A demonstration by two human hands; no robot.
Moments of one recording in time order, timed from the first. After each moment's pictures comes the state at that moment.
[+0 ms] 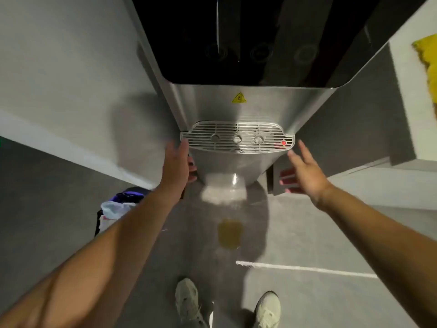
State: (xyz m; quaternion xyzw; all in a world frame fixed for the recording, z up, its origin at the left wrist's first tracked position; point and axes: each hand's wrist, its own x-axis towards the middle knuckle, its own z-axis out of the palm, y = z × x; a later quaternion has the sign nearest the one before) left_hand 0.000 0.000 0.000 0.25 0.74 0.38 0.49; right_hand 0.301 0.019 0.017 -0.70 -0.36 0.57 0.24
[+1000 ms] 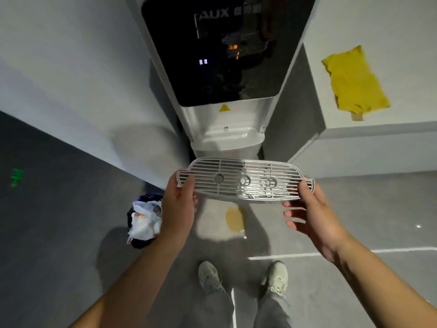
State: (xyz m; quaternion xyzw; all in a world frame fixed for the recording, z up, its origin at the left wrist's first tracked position) left_hand 0.020 -0.171 0.189 0.35 0.69 0.43 0.46; right_hand 0.305 -0.192 0.181 -0.66 -0.24 0.62 0.34
